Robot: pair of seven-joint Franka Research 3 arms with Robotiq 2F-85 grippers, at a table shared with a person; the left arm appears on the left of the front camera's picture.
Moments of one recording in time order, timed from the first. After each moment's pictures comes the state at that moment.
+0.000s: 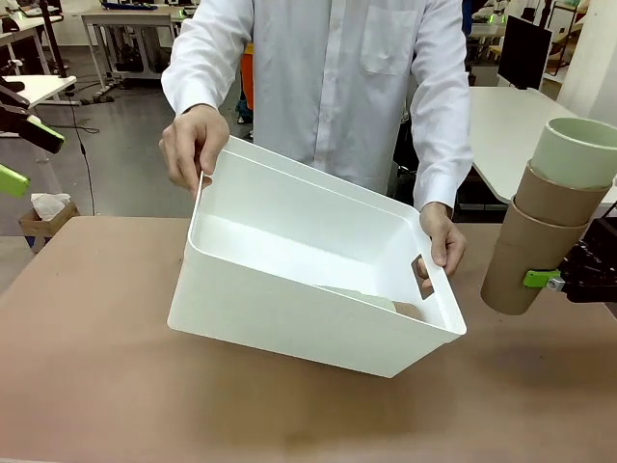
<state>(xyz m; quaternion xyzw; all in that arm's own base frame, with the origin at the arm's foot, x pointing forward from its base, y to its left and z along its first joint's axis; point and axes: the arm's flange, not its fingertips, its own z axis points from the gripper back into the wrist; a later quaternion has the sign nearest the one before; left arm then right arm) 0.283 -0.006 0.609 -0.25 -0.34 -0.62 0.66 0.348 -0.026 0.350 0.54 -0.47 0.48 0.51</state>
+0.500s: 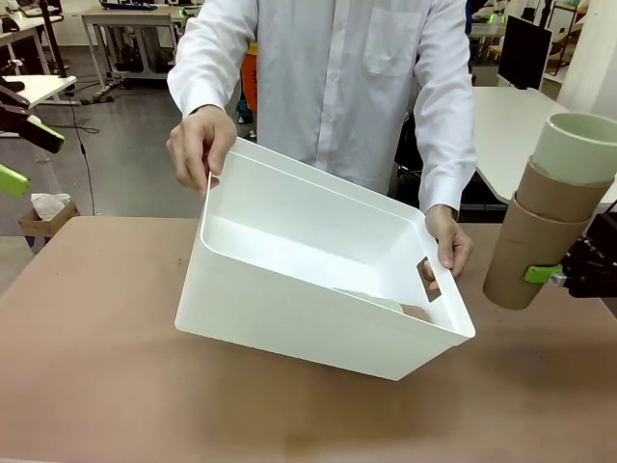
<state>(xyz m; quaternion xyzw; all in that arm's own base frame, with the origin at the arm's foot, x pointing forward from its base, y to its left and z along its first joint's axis) 0.284 -0.006 0.609 -0.25 -0.34 -0.62 0.66 0.349 -0.029 0.364 0.52 -0.48 0.49 0.51</state>
